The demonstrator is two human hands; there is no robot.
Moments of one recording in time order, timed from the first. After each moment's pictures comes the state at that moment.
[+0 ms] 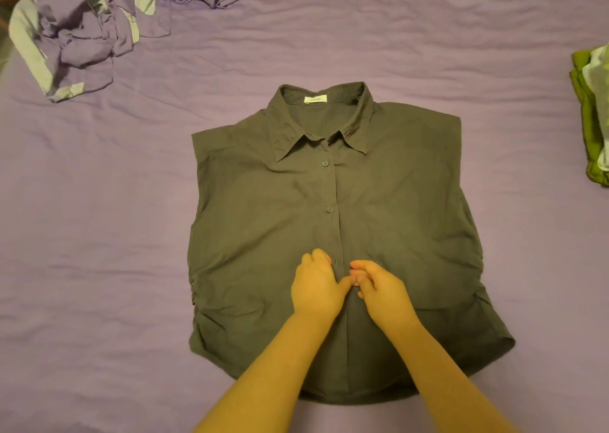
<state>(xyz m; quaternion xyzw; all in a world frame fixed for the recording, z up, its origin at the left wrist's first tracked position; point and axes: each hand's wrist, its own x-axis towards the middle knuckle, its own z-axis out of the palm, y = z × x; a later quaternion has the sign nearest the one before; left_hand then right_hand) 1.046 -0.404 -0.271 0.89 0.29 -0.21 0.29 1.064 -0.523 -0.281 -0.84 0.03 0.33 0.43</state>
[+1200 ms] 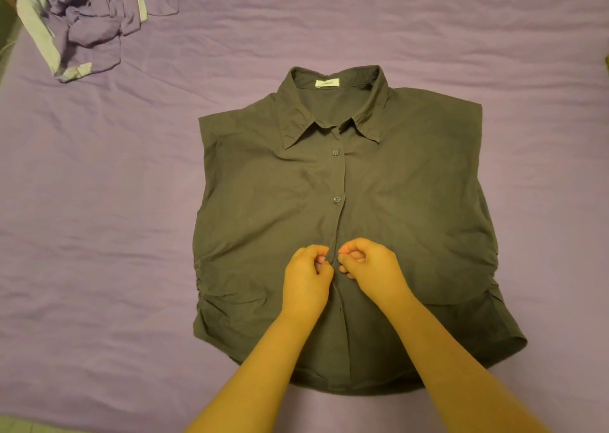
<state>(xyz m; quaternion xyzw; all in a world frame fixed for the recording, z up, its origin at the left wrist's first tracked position) 1.027 -0.384 -0.272 0.84 0.31 -0.08 0.44 1.087 -0.492 -0.277 -0.81 0.03 0.35 0.46</state>
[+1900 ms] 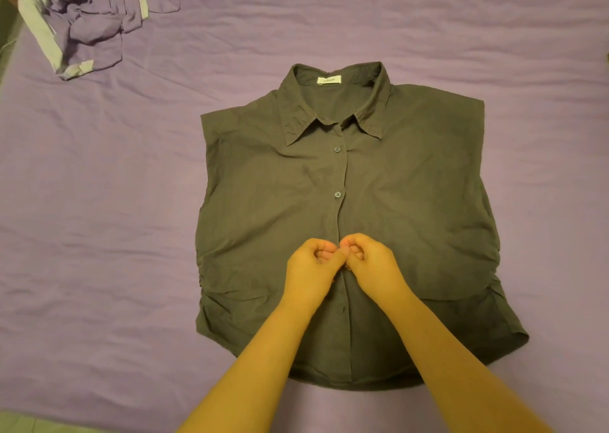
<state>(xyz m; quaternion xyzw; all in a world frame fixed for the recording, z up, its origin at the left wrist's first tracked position) 1.036 -0.382 -0.260 0.70 0.39 -0.11 0.59 1.085 -0.490 -0.272 -0.82 0.00 0.35 0.45</state>
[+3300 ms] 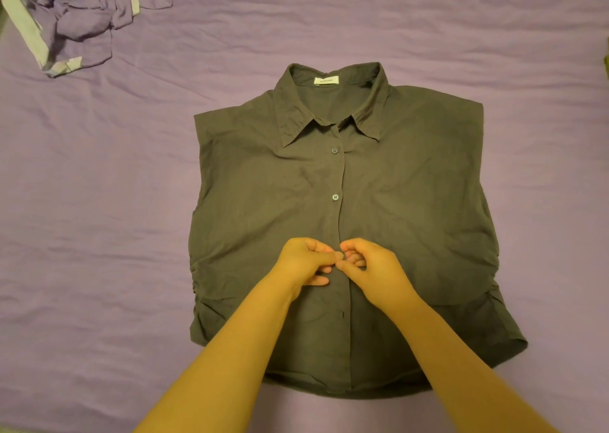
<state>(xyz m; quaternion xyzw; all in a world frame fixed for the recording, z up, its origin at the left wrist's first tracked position) 1.064 -0.357 -0.259 0.60 0.41 -0.30 0.62 1.089 -0.500 -0.271 -0.85 -0.09 0.32 0.41</state>
